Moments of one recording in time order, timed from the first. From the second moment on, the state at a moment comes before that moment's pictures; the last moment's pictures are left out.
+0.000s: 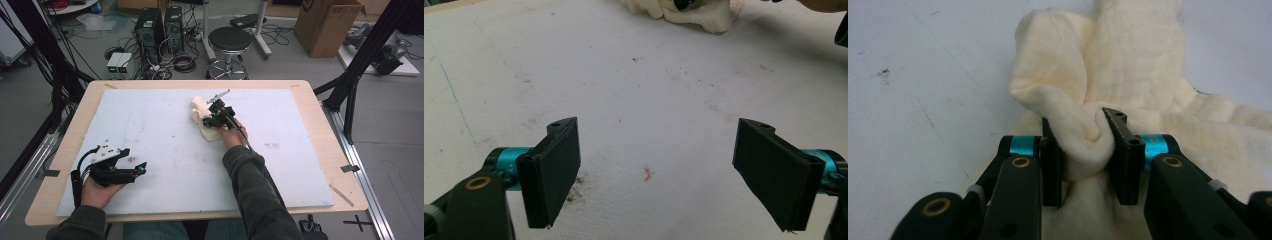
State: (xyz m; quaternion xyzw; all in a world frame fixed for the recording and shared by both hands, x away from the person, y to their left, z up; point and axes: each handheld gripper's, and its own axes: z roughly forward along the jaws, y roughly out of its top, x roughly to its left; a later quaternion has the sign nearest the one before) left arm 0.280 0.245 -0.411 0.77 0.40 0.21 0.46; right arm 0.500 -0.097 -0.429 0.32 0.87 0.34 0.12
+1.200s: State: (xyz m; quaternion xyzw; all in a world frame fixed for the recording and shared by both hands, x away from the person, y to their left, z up) left arm 0.278 0.243 -0.412 0.77 0.39 0.21 0.45; right arm 0.470 -0.121 -0.367 0.29 0.86 0.41 0.10
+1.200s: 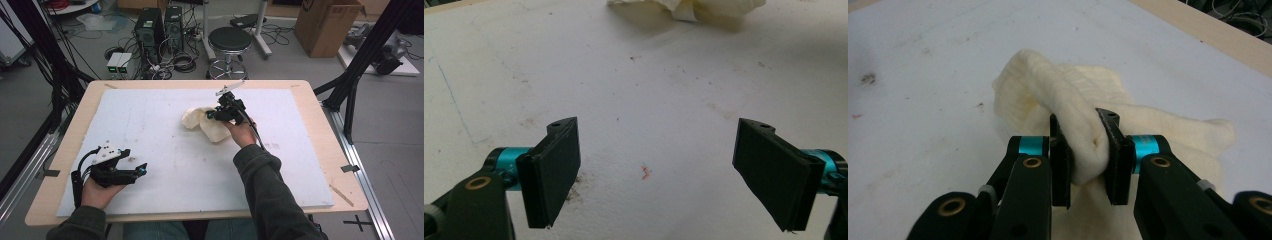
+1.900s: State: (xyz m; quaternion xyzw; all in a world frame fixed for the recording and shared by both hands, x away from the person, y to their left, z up) left arm 0.274 0.240 -0.411 0.77 0.38 0.21 0.46; right arm 0.416 -0.124 -0.336 0.26 0.84 0.46 0.07
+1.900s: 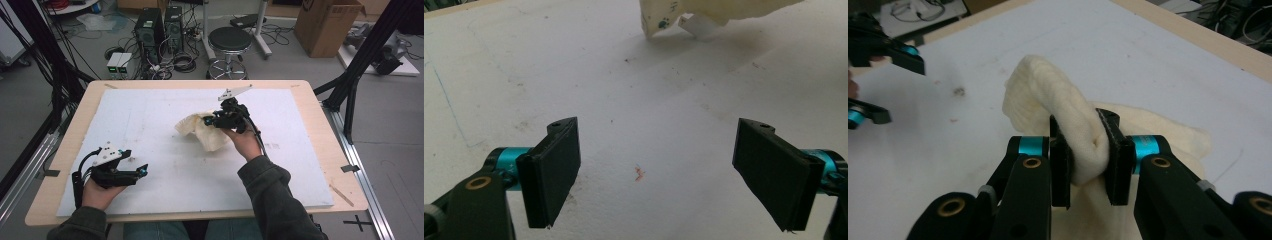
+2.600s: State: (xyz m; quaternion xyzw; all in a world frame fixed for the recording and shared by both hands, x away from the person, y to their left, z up) left arm 0.275 0.237 -0.411 0.78 0.38 0.21 0.46; right arm 0.429 -0.114 -0.408 0.32 0.86 0.39 0.04
